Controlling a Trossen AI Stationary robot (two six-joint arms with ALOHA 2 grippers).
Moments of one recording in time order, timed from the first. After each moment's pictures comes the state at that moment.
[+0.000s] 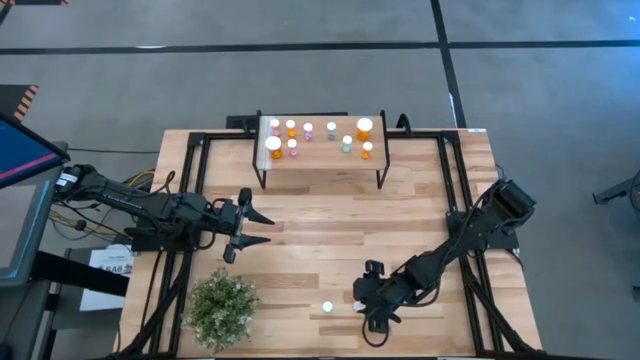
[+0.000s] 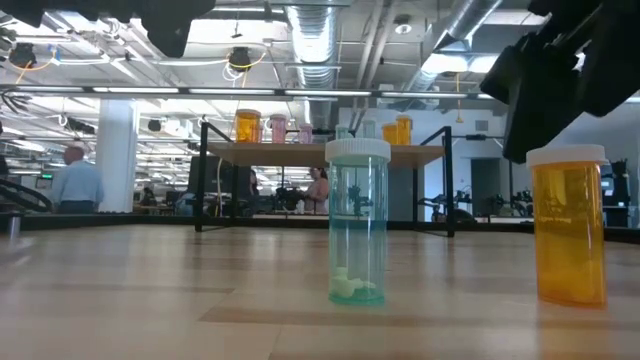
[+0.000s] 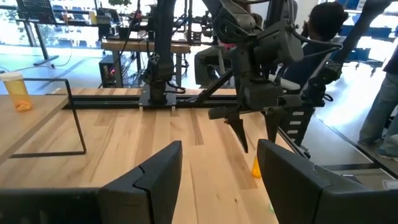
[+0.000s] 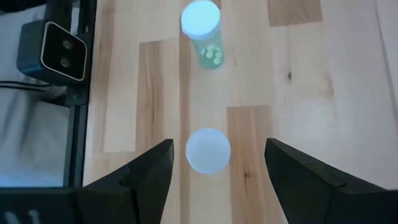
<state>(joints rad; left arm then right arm) -0.25 0.77 0.44 0.24 -0.09 -0.08 0.63 1.74 1.11 -0.34 0.18 0.66</state>
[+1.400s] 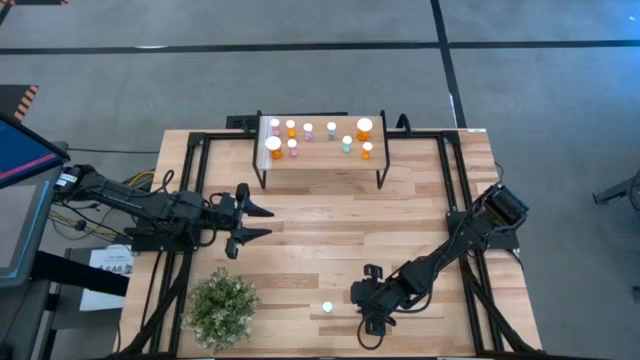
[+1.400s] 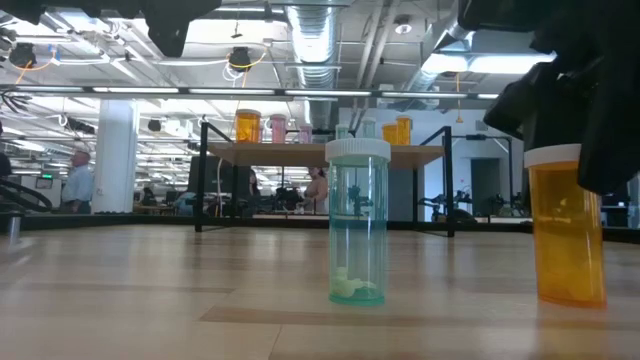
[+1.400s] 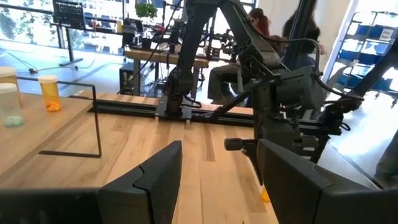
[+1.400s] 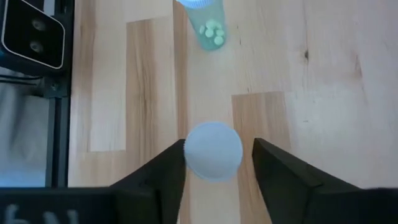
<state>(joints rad) -0.25 0.76 0.44 0.29 -0.18 -0.15 0.63 1.82 1.11 -0.31 0.16 0.70</state>
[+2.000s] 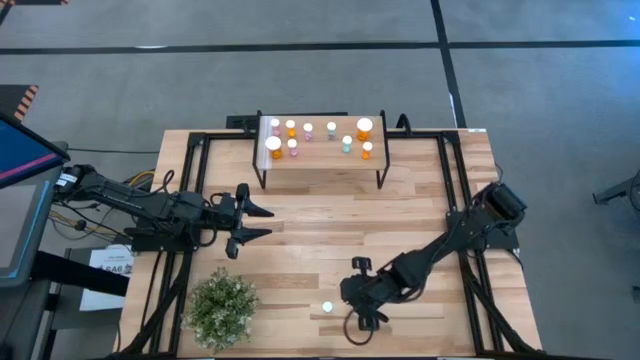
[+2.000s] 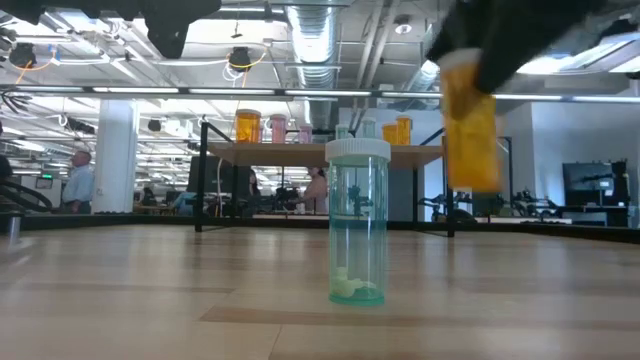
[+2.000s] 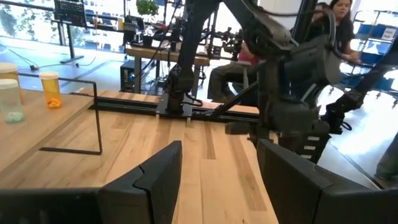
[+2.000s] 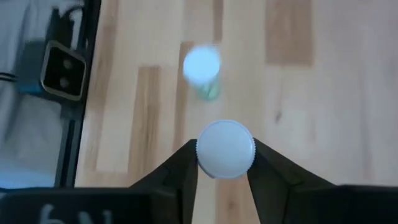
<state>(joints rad) -0.25 0.76 0.44 0.28 -0.18 -0.16 0.56 1.81 1.29 -0.47 0.16 0.50</state>
